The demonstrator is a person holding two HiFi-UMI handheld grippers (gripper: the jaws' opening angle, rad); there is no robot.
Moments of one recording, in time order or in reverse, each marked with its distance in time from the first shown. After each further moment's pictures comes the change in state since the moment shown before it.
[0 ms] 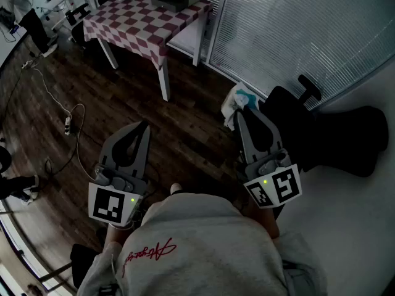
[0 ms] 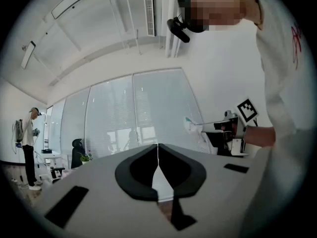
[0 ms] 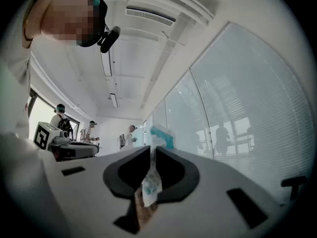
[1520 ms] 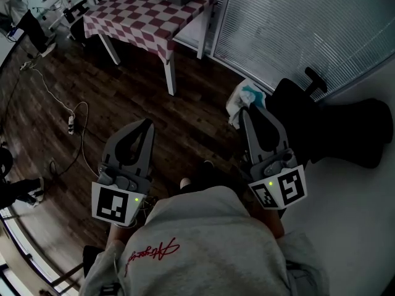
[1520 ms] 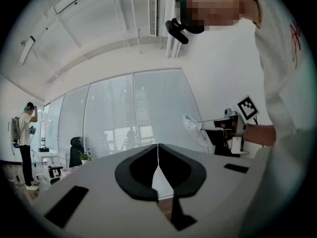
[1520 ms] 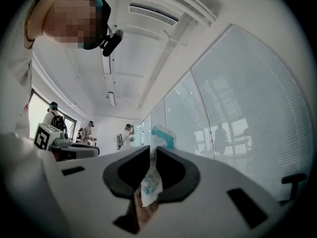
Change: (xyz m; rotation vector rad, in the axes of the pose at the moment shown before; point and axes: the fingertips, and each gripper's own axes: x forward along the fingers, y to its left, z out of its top) left arm -0.024 0.043 -0.016 -0.005 0.004 -0.036; right arm 0.026 0.045 -0.009 -0.010 0.000 -0.032
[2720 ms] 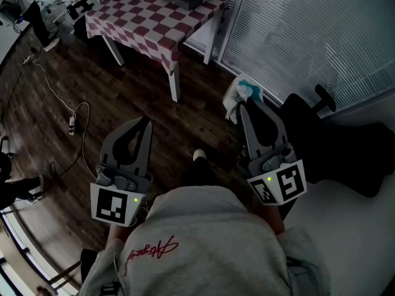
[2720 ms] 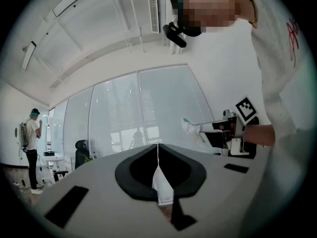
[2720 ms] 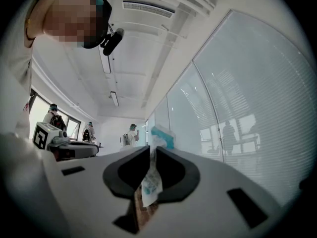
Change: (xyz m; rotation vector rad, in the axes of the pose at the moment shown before) left arm 0.087 0.065 -0.009 0.023 -0.005 0.074; right arm 0.111 -0.060 -0.017 0.013 0.008 0.076
